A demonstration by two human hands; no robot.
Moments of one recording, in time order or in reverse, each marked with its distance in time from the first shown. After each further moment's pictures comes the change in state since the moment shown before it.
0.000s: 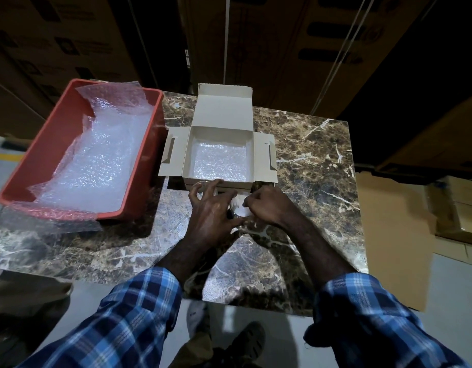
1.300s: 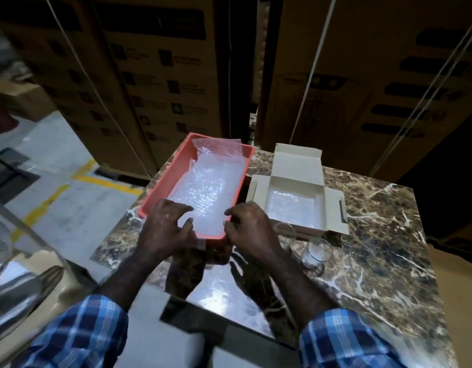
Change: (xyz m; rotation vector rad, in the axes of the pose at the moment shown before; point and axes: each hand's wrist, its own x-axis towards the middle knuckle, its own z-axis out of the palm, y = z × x) left_hand -0.082 -0.180 -0.199 0.064 0.181 -0.212; right_hand -0.040 -0.196 0.082 0.012 0.407 -0.678
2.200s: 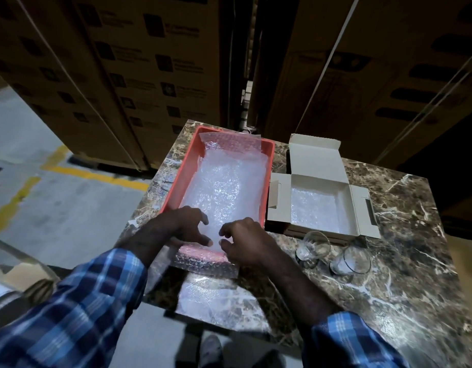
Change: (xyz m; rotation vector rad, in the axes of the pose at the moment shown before) left_hand 0.103 -0.081 0.036 0.221 -1.061 -0.049; right_hand 0.070 -0.024 0.079 -0.138 -0.503 0.220
